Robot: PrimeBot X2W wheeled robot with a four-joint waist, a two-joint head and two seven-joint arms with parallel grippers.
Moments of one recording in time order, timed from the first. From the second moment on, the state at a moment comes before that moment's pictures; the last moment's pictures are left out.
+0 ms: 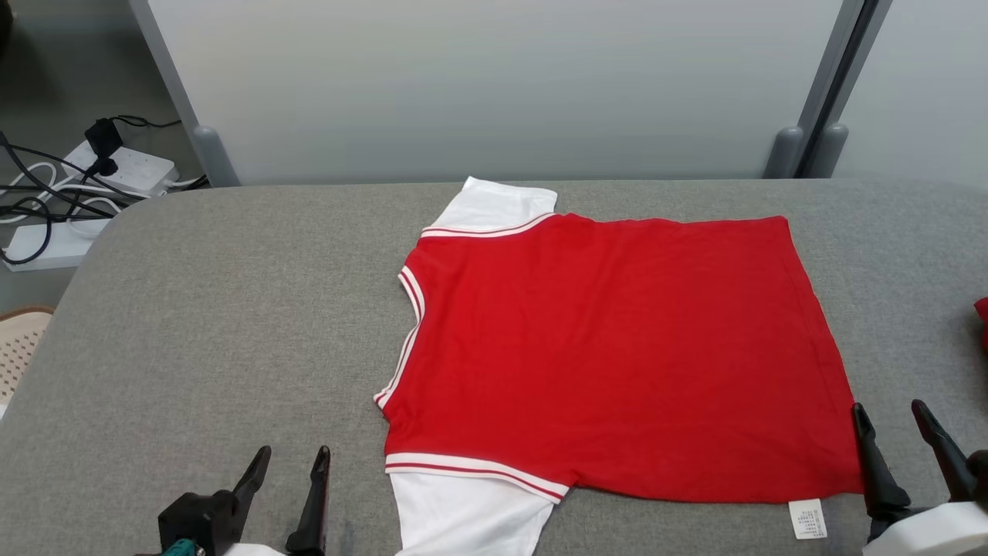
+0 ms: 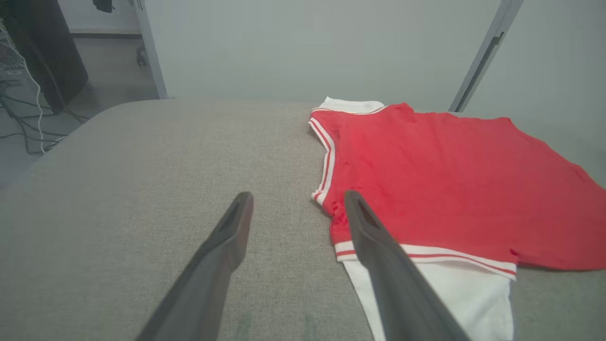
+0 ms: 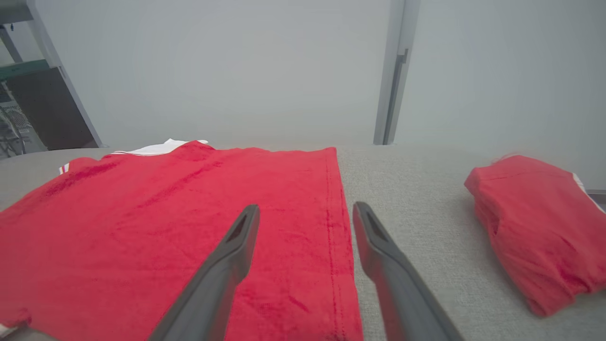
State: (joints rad) left arm 0.05 0.38 -0.46 0.07 -0.60 0.27 -0.12; right arm -0.01 -0.26 0.02 0.35 0.31 0.13 -0.25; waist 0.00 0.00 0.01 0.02
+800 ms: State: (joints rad) left arm 0.20 0.19 -0.29 -0.04 -0.42 0.20 -0.25; right arm 0.11 -0.17 0.10 0.07 0.31 0.13 -0.25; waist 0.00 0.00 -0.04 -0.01
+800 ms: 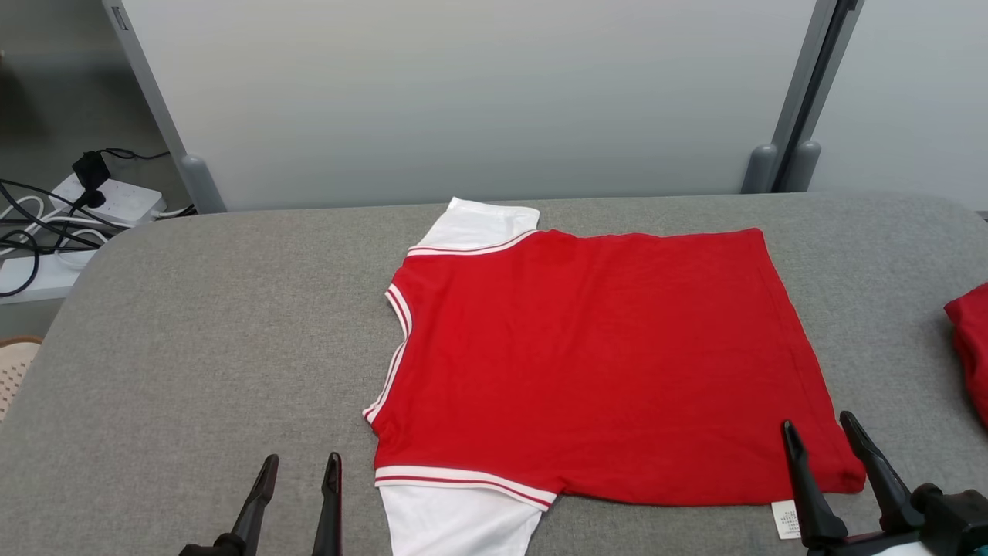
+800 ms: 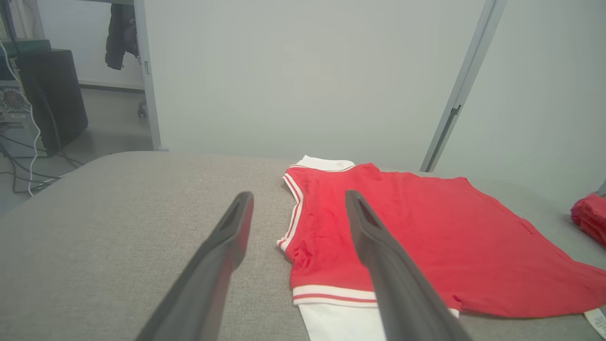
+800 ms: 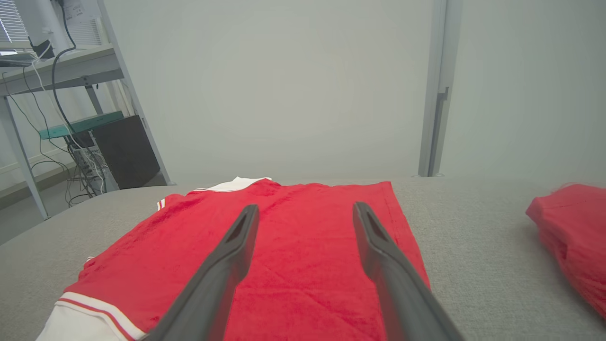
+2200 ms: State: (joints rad) left arm 0.24 0.12 -0.31 0.22 -0.35 0.01 0.04; right arm 0.15 -0.17 0.10 0.07 0.32 0.13 -0.25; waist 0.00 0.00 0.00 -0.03
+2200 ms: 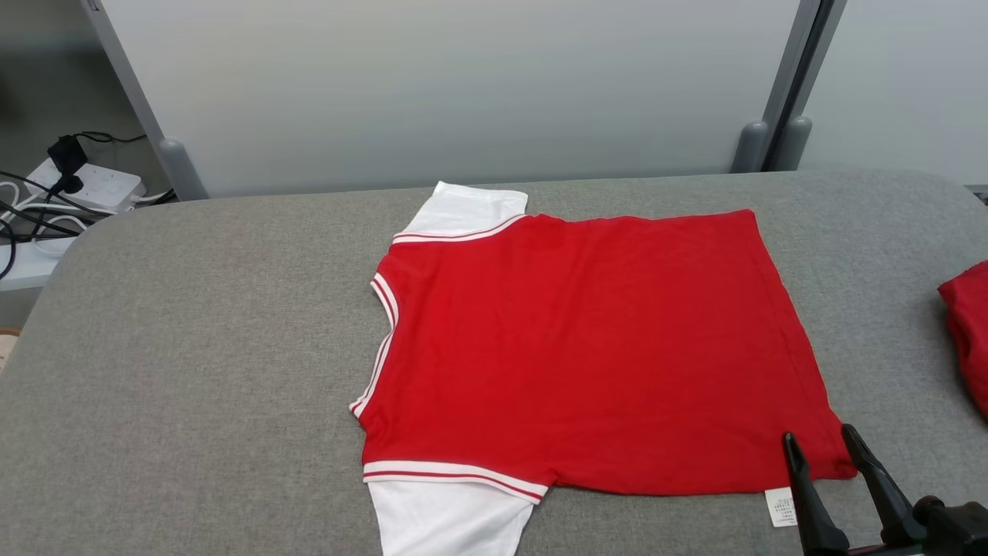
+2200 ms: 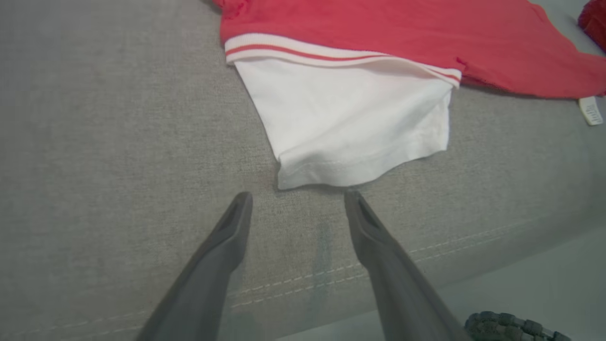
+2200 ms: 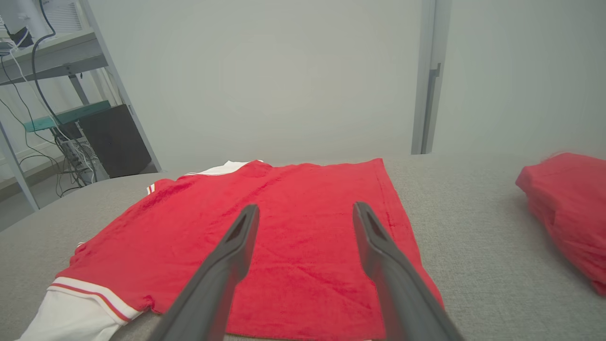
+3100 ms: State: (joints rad) left arm 0.13 0.10 -0.34 0.40 -0.36 0.01 -0.03; right arm 0.14 -0.20 0.10 0.06 0.33 0.13 -0.25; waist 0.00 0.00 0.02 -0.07
